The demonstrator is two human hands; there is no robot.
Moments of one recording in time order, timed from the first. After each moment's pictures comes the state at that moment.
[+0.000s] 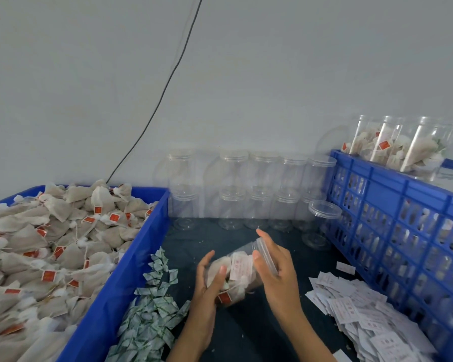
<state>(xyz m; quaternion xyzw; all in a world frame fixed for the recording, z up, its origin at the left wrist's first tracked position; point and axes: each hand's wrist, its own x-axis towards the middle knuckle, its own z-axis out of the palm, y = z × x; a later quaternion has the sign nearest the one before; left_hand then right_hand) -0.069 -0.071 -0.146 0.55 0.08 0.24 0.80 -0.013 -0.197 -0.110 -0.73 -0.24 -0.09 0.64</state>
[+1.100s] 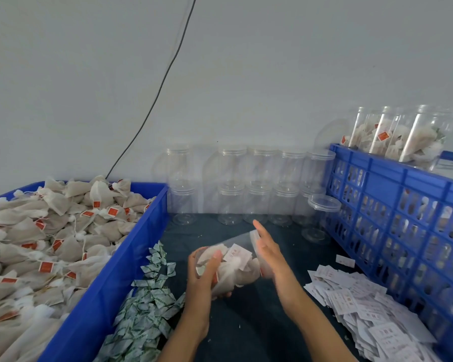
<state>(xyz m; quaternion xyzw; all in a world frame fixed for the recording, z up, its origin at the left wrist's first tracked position) -0.078 -0.078 -0.135 0.55 0.14 0.28 0.78 -0.005 -0.203 -0.089 -0.73 -0.27 0.11 0.62</state>
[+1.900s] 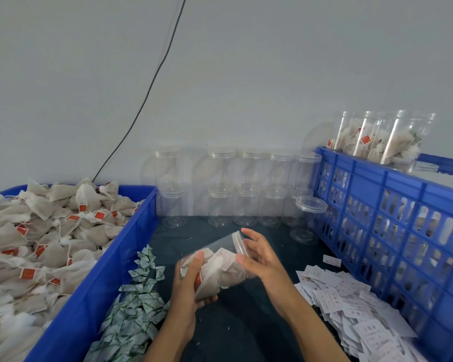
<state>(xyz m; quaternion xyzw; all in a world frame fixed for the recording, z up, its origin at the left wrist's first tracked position) -0.076 -0.072 -0.137 0.53 0.17 0.24 0.80 -0.008 -0.217 -0.101 -0.67 -0.29 0.12 0.67</state>
